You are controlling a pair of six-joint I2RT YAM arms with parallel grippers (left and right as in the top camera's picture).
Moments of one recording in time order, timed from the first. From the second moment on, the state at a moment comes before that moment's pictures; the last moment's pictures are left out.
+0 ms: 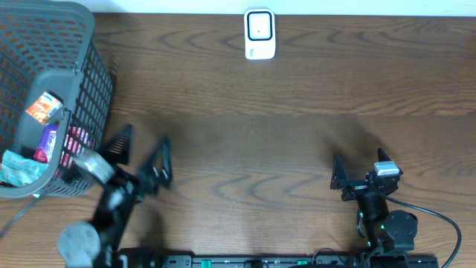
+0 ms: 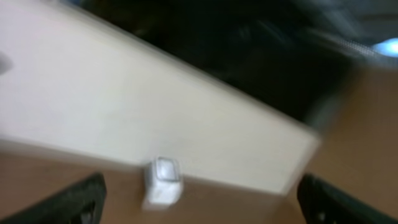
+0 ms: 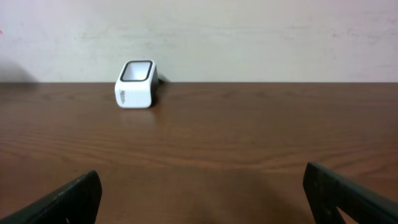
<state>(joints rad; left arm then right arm) 0.05 0.28 0.45 0.06 0.38 -0.59 0.02 0.01 0.01 -0.06 -0.12 0.04</state>
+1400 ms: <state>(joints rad) 0.53 1.81 1.81 -1.23 -0.31 -0.59 0.02 0.01 0.01 -0.06 -0.12 0.04</state>
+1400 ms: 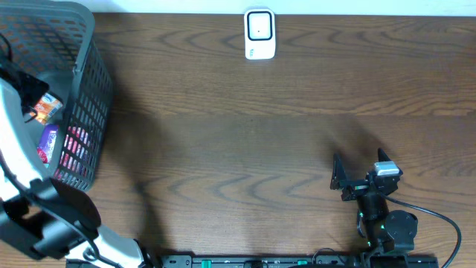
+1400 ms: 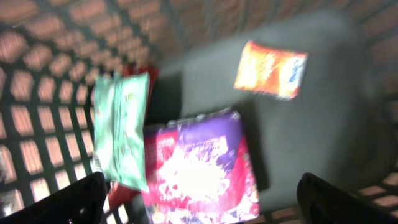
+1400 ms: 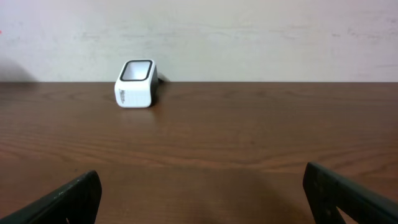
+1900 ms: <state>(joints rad) 0.53 2.01 1.69 -1.28 -0.31 -0.72 0.02 0.01 0.01 -0.06 -0.12 0.04</state>
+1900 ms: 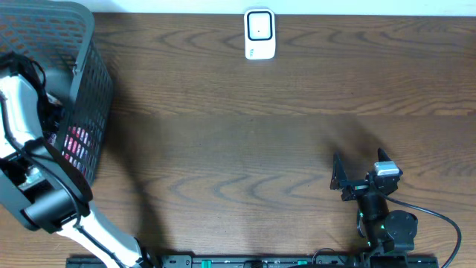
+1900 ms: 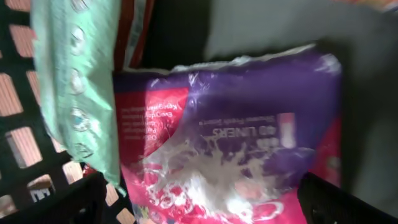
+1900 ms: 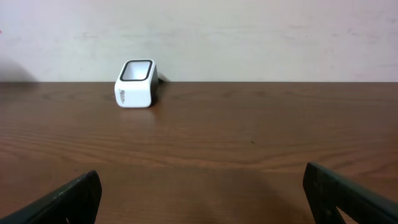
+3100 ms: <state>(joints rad) 0.47 1.92 1.55 -1.08 -0.17 -0.69 0.02 0.01 0.01 -0.06 -0.12 0.04</state>
